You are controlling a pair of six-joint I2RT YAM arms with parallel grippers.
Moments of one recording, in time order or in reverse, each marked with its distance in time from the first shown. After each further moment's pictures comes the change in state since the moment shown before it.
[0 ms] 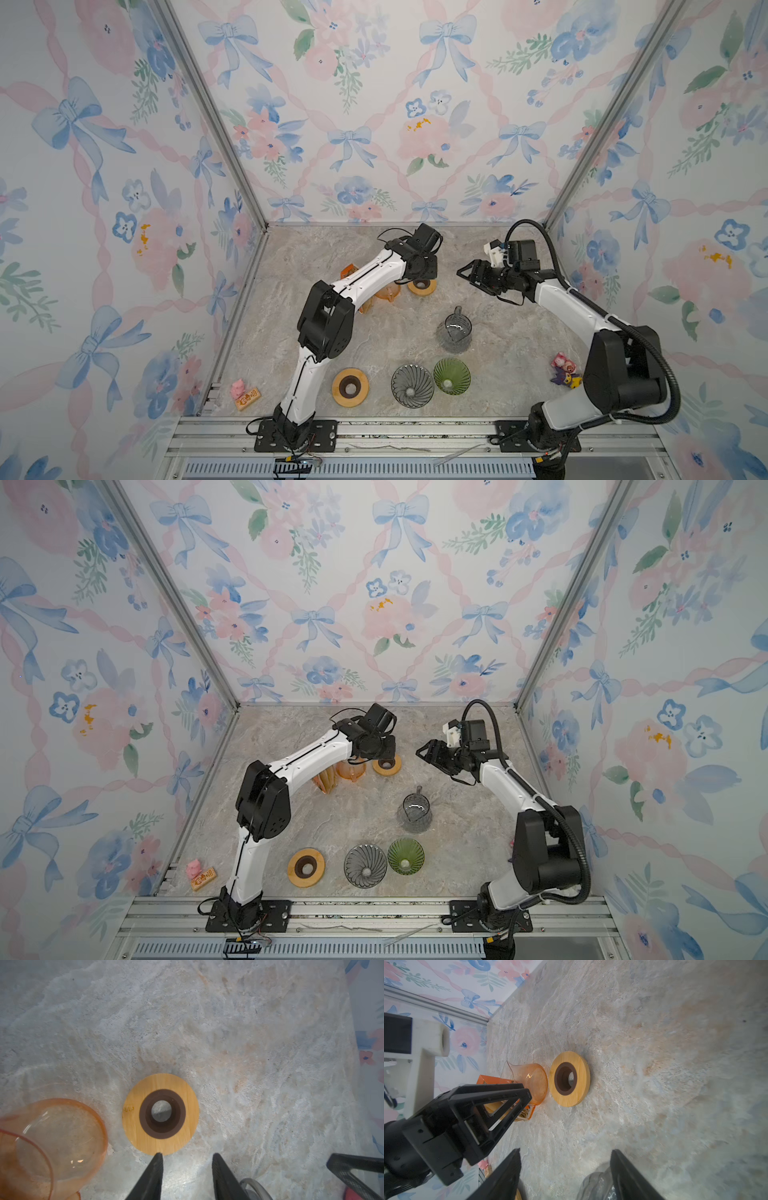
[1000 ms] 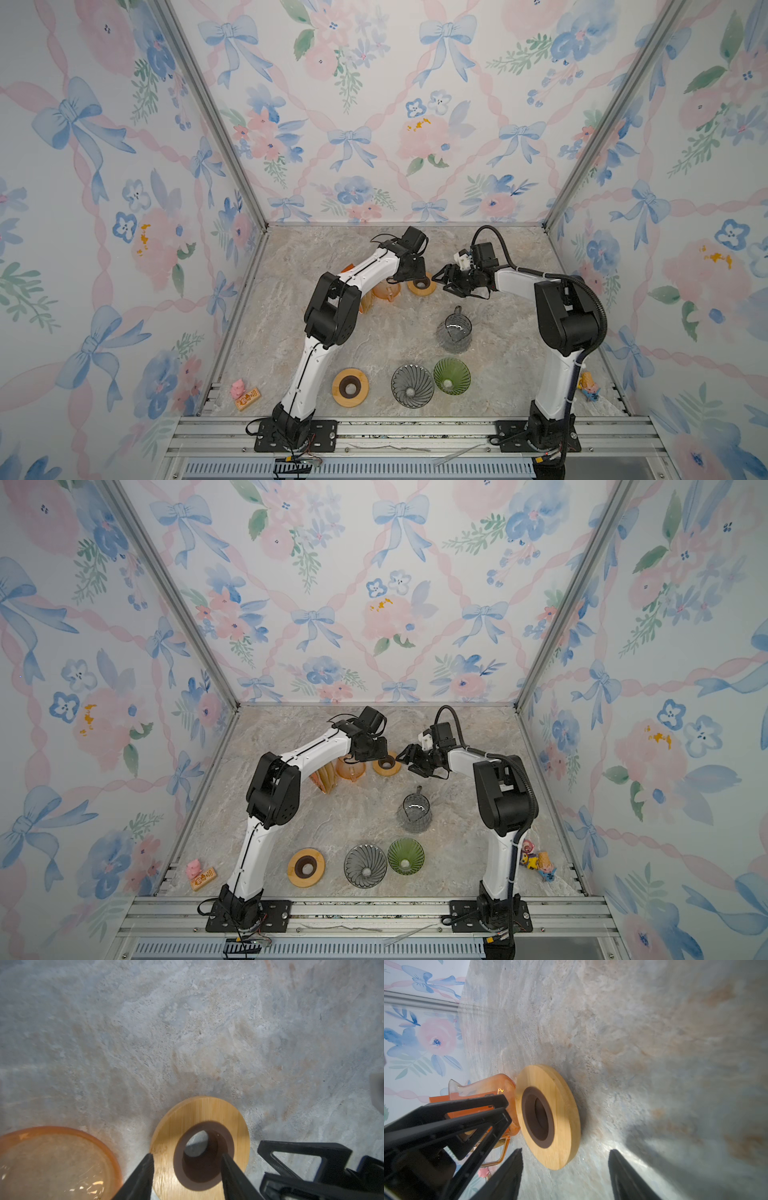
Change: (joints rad) left arm 0.091 0.132 0.016 0.044 0.076 -0.032; right arm 0.109 0.426 0.169 0.155 -0.026 0.110
